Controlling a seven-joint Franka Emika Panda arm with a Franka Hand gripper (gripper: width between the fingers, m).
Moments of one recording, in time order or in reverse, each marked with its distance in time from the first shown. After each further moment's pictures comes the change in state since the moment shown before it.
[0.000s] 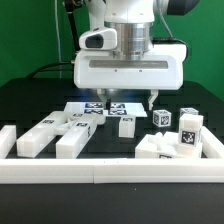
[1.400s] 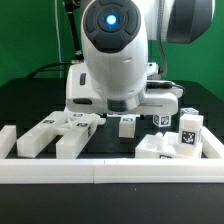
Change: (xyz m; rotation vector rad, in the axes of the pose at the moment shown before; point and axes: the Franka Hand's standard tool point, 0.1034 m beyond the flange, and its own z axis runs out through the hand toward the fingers) arm -0.002 0.010 0.026 0.028 -0.665 0.040
